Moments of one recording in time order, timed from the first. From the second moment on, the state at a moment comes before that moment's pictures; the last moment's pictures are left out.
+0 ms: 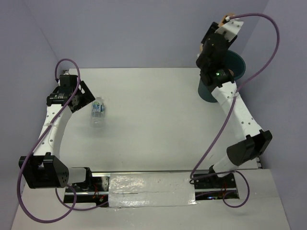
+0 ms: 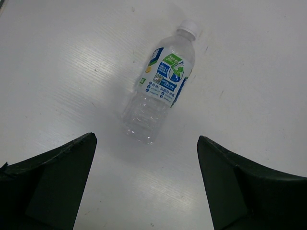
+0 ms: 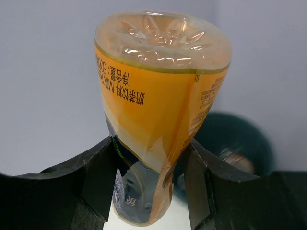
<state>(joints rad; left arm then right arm) 0.04 1.29 1.25 -0.79 -0.19 -0.53 0.41 1.53 1.74 -0.01 0.88 0.12</state>
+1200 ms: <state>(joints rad) 0.04 1.33 1.25 -0.79 -0.16 -0.54 0.16 1.60 1.62 0.17 0.74 0.13</state>
